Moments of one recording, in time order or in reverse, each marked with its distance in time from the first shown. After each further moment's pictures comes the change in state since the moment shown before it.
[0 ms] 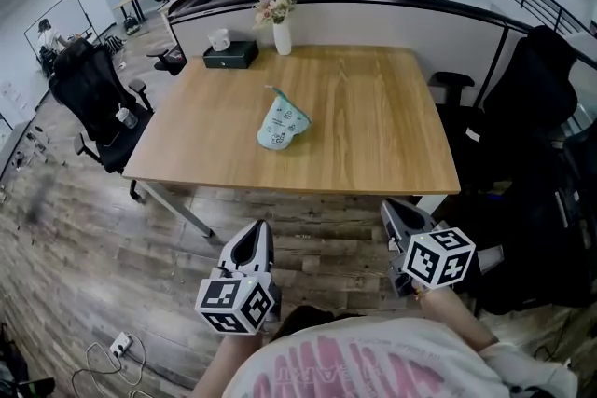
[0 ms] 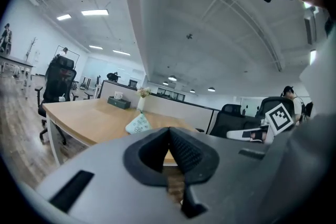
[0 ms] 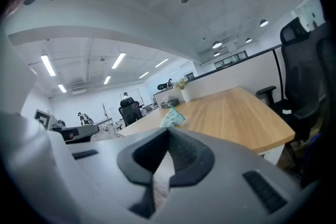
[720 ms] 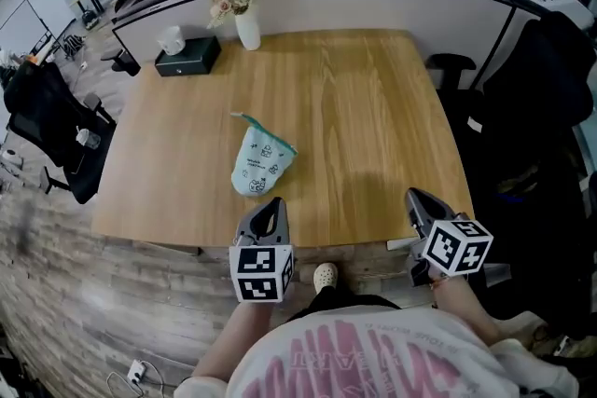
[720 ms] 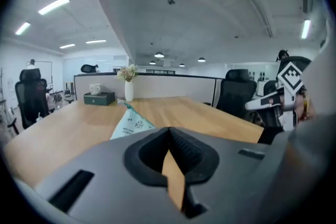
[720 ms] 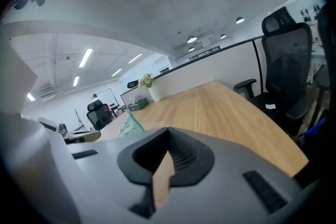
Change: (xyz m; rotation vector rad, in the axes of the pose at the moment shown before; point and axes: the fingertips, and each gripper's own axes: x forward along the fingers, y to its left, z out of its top) left arm 0.273 0.052 -0.026 0.275 0.260 -0.064; right arm 0.135 -0.163 0.045 0.136 0.055 -0.247
